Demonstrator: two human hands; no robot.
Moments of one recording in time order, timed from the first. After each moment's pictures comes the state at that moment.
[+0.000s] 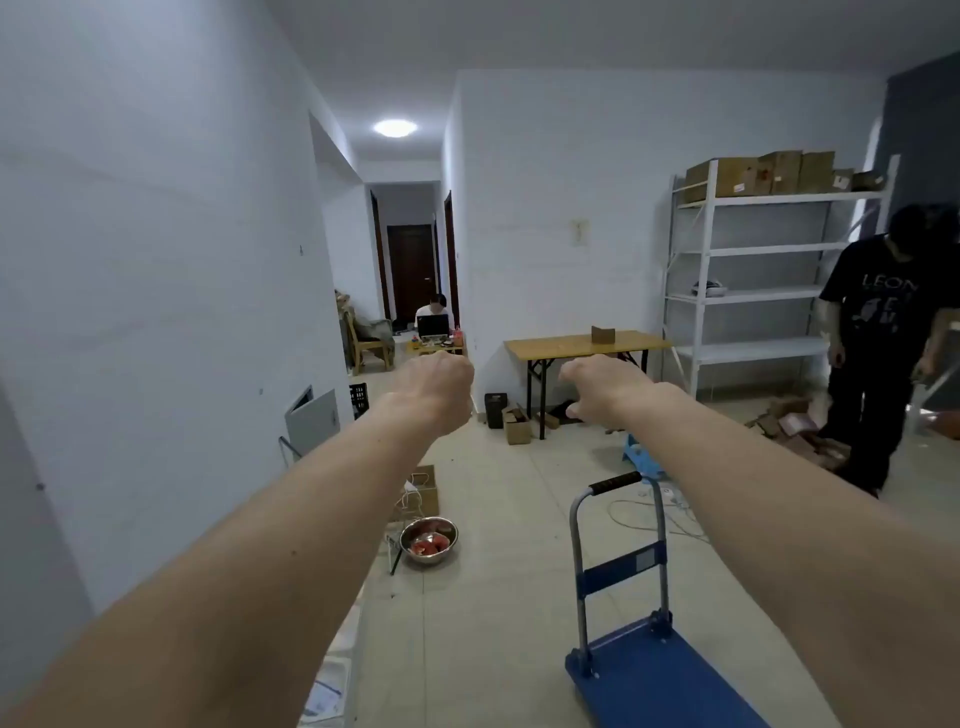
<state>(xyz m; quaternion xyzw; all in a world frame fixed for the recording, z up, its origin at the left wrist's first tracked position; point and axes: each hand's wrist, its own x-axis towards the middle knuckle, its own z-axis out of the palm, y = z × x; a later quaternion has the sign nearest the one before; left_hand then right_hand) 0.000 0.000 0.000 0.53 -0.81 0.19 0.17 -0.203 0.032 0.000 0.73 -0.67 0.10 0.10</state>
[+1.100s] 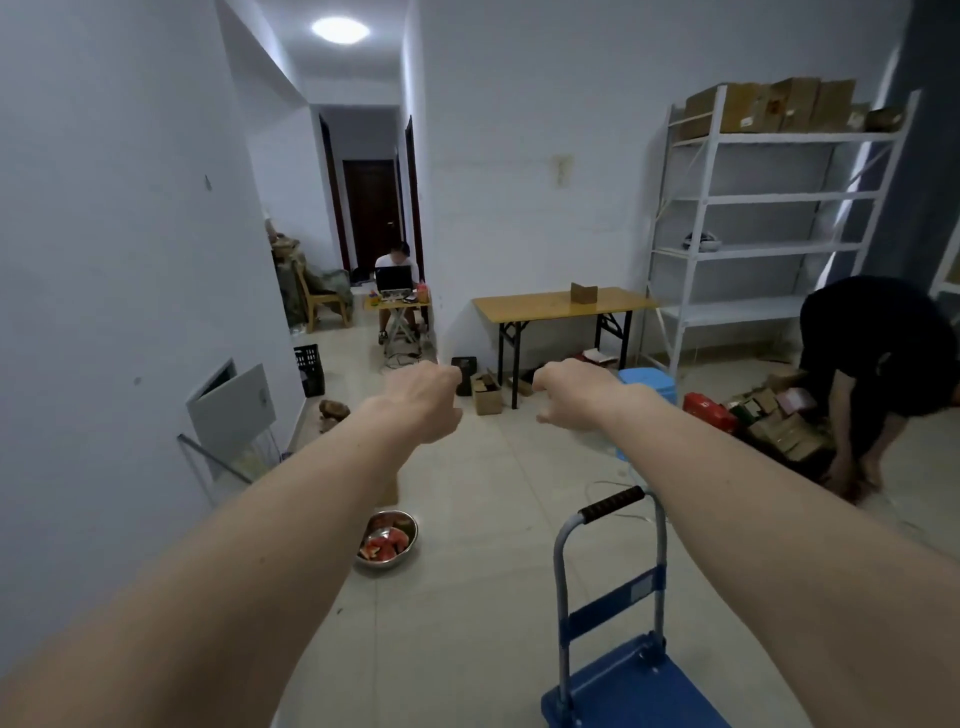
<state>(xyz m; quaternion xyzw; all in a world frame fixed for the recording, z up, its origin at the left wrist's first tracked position) -0.095 -0.335 -0.055 0.53 -0.84 0.10 0.08 -0.285 -0.303 -0.050 0.74 -0.67 0.04 0.03</state>
